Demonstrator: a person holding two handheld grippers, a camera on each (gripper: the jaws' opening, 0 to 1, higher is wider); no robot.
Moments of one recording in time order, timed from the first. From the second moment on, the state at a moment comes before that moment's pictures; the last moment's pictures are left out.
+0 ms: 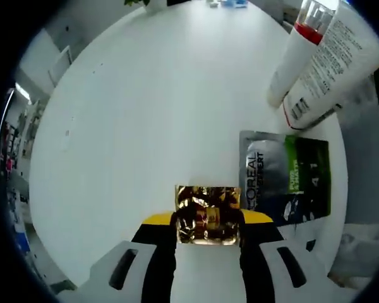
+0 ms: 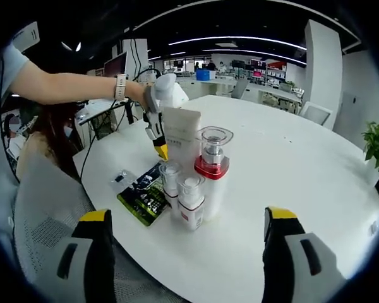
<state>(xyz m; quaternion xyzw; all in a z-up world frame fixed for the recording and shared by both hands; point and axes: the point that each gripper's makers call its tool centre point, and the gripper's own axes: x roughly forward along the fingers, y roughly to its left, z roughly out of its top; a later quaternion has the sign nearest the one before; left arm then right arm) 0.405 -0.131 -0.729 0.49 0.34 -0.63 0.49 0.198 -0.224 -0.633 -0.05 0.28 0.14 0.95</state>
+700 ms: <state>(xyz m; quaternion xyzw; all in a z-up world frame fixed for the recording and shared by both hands) 0.391 -0.076 -0.733 0.50 0.36 -0.61 0.49 0.197 -0.209 -0.625 -0.05 0.27 0.16 0.95</state>
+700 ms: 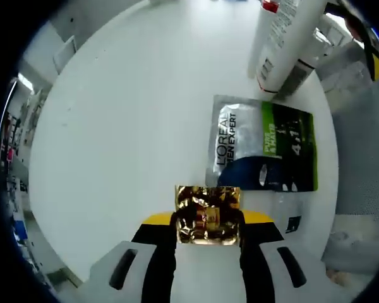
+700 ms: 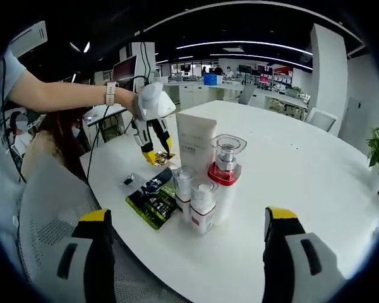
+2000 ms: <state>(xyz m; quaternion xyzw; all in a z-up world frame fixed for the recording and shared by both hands) 0.360 -0.062 -0.752 0.52 0.37 -0.63 0.44 0.189 -0.206 -0.629 -0.06 0.27 0.16 0.95</state>
